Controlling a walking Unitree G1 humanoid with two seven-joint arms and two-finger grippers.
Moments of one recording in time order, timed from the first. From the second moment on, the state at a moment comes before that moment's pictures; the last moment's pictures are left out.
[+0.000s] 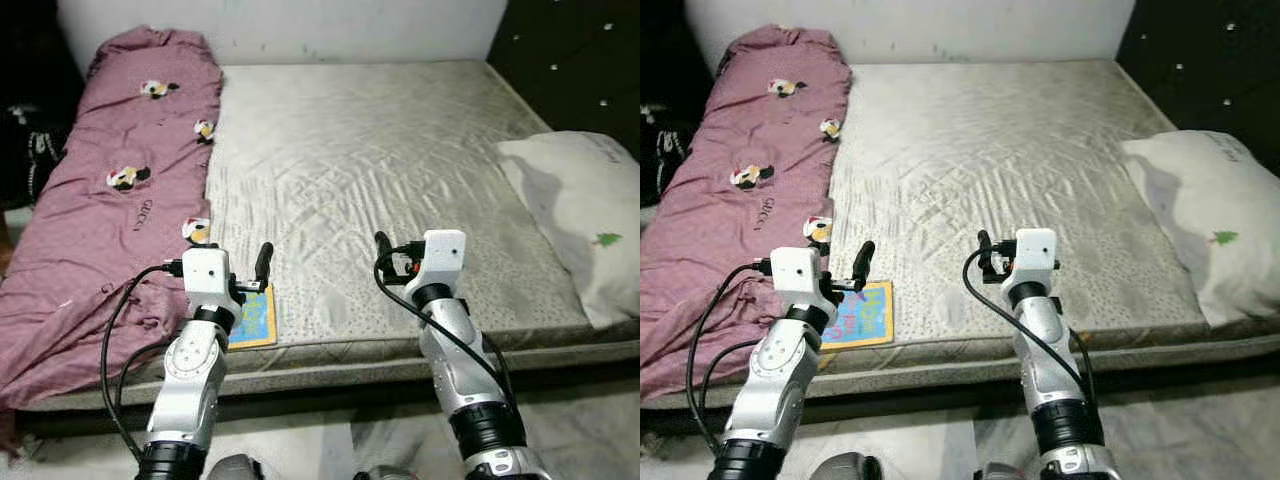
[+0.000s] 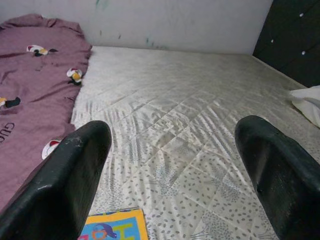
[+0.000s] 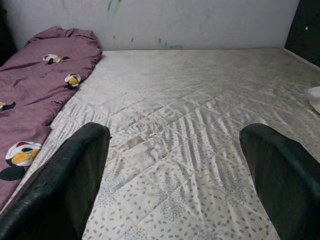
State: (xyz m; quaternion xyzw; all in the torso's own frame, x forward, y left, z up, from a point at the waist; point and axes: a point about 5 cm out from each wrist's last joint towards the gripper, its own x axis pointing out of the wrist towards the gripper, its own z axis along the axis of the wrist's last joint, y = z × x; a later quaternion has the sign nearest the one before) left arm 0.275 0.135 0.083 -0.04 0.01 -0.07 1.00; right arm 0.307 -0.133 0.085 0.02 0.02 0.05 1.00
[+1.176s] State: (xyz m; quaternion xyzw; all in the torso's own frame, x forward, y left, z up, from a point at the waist) left arm 0.275 0.136 0.084 -0.04 0.01 -0.06 1.00; right arm 0.308 -0.132 0.087 0.02 0.02 0.05 1.00
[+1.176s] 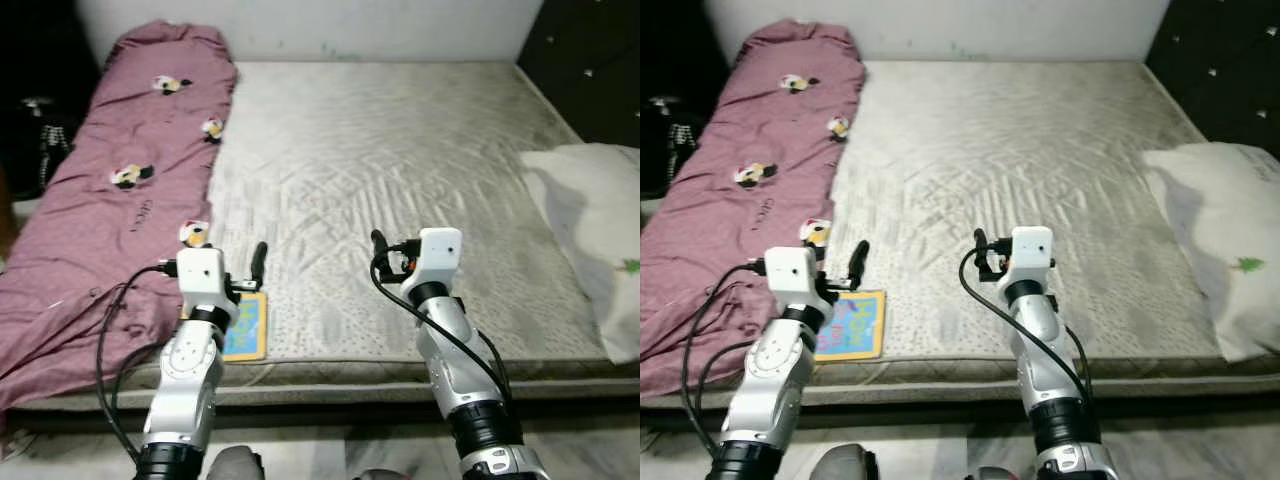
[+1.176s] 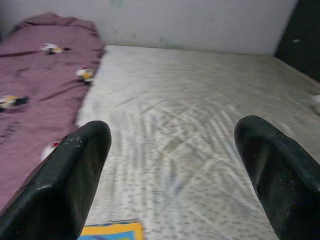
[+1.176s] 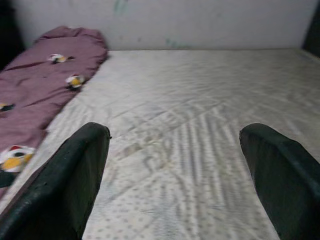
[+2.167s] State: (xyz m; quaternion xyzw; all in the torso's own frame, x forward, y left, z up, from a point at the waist) left arm 0.278 0.144 0.084 -0.04 0.02 -0.05 1.00; right arm 0.306 -0.118 0.081 0.03 0.03 0.07 1.00
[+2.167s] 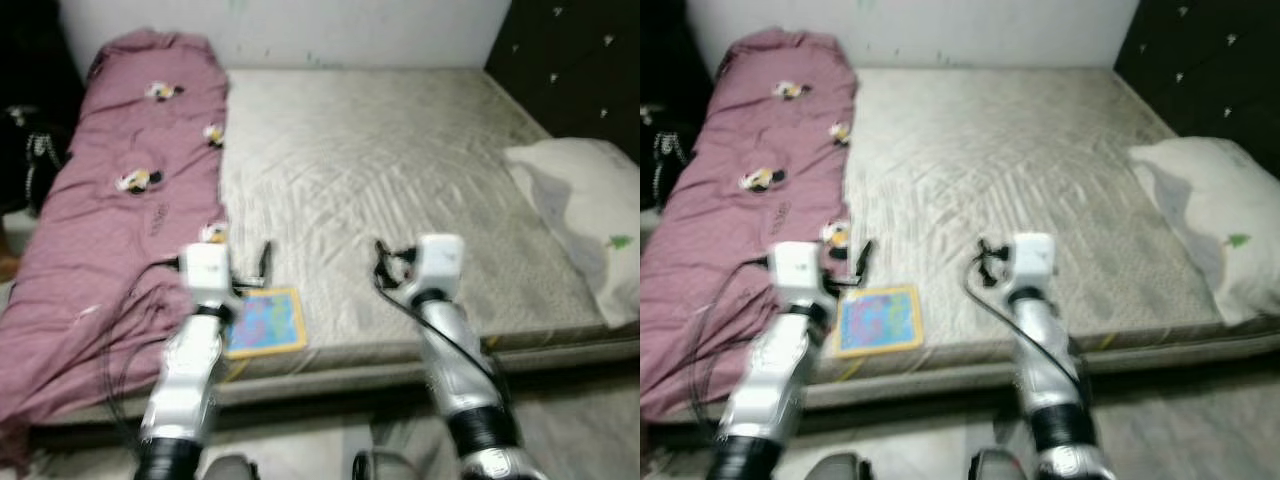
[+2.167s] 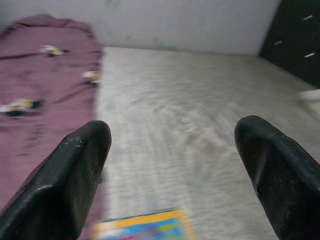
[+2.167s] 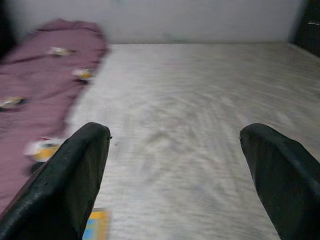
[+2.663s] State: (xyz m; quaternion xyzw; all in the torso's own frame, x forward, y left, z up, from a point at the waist) left arm 0.278 0.139 0.083 -0.04 0.02 -0.06 1.00; right arm 0.306 -0.125 0.078 0.01 0.04 0.06 1.00
